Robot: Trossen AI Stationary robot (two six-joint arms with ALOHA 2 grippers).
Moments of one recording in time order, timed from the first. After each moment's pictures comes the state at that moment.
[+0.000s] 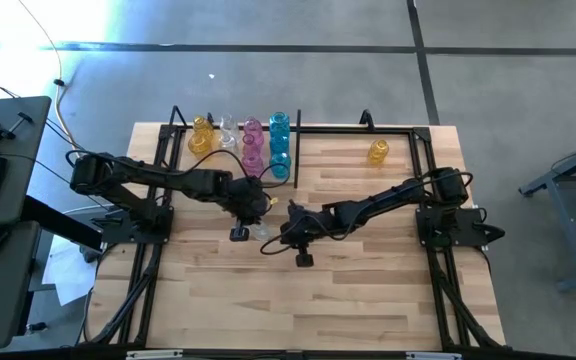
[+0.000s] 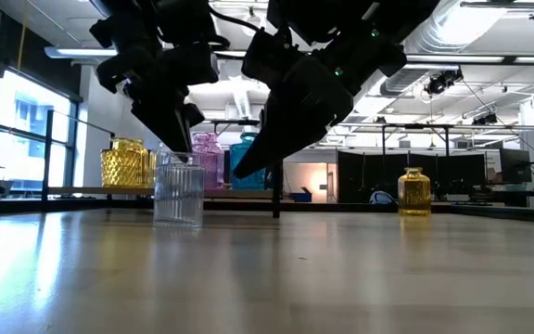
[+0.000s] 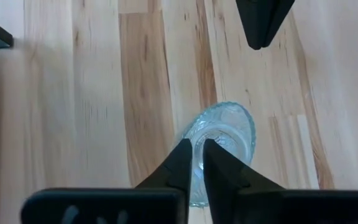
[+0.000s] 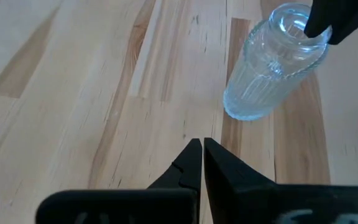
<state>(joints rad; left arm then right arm) 0.07 1.48 0.89 -0.48 0.15 0.13 0.13 1.92 1.16 -0.01 -0.03 -0.04</state>
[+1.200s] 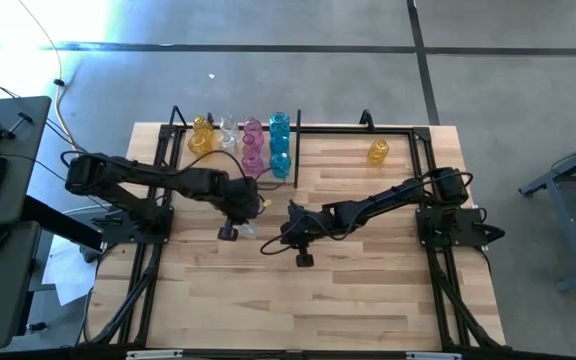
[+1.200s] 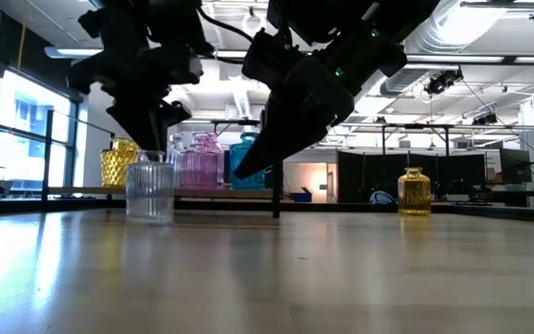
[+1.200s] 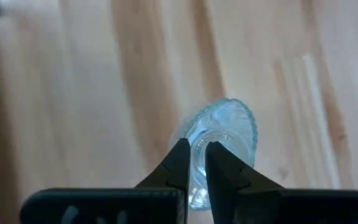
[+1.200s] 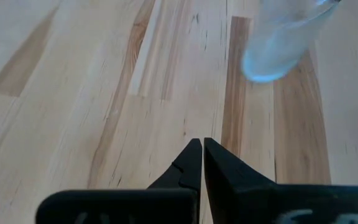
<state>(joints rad) 0.07 1.44 0.89 -0.63 0.12 0.26 0.13 1.92 1.15 -0.01 -0.03 -0.04</state>
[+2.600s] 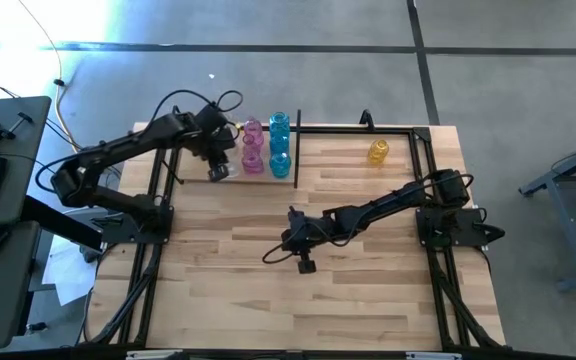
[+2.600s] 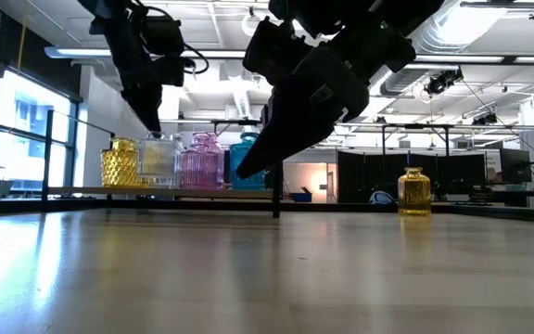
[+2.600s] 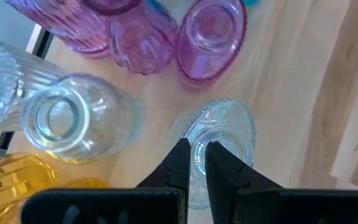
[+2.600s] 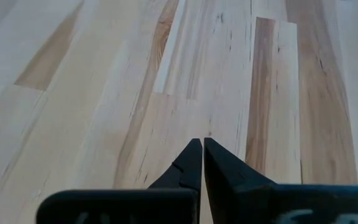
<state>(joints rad) 0.68 1.31 1.04 -0.89 0.08 0.33 0.17 1.92 1.15 -0.02 -0.03 -0.04</state>
